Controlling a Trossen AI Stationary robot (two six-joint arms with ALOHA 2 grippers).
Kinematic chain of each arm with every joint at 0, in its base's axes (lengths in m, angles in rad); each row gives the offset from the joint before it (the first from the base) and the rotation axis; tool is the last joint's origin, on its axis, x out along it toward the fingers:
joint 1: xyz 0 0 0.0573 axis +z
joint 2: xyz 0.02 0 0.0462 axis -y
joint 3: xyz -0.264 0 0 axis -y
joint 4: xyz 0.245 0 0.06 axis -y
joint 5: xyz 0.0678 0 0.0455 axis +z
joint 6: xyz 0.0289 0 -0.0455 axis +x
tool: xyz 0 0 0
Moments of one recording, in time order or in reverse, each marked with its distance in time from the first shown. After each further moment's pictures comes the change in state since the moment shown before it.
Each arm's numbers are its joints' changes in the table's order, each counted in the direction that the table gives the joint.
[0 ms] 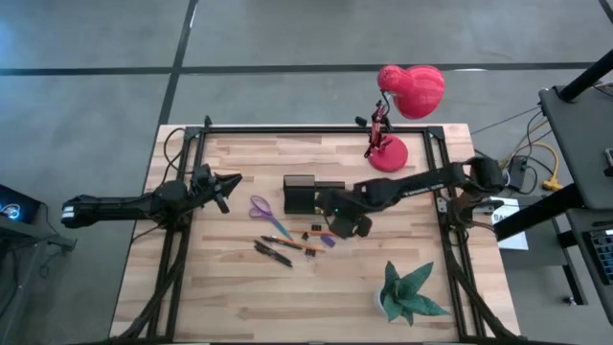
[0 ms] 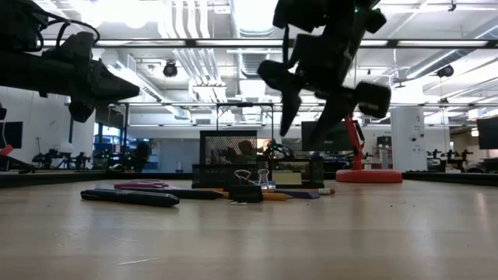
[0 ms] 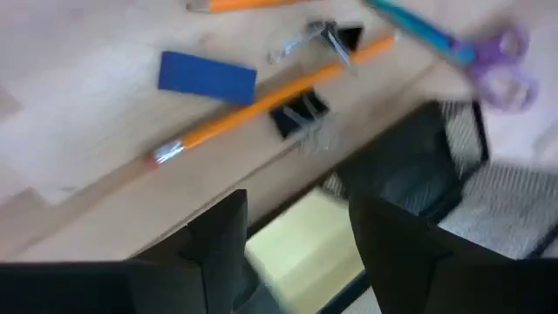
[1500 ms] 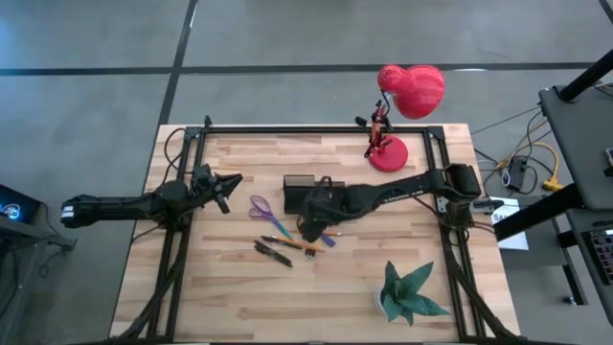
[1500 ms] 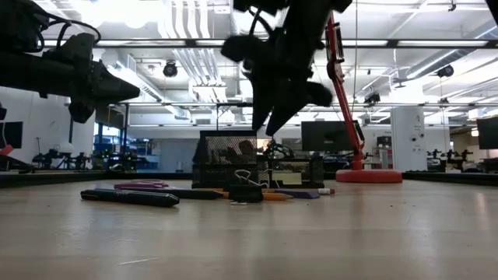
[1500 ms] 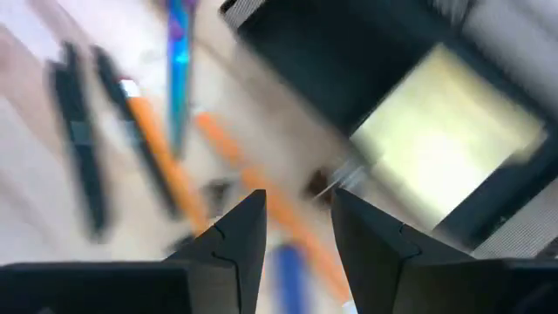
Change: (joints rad) left arm 0.000 -0.012 0.000 0.000 0.000 0.000; right arm 0.074 -0.188 0.330 -0.204 -0.123 2.046
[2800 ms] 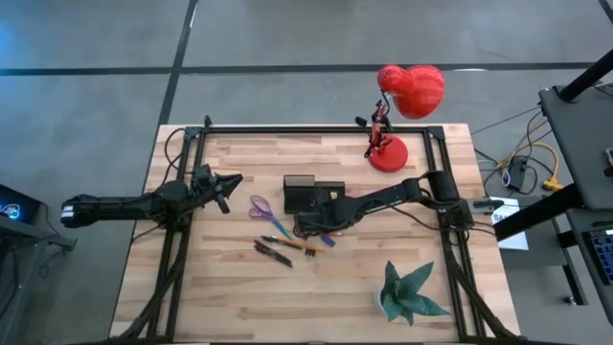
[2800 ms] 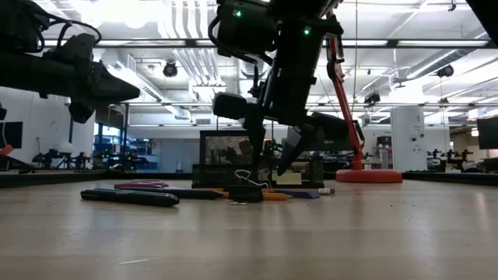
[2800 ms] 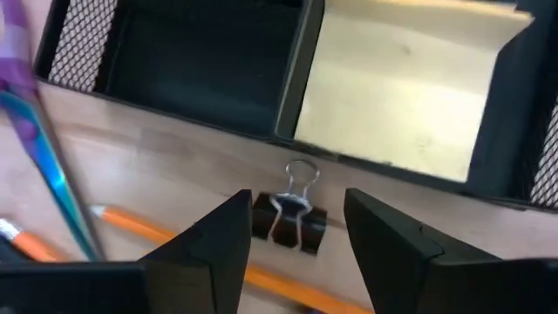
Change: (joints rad) left arm 0.000 -0.005 0.000 0.000 0.000 0.000; right arm 0.003 -0.175 0.039 -0.035 -0.177 0.474
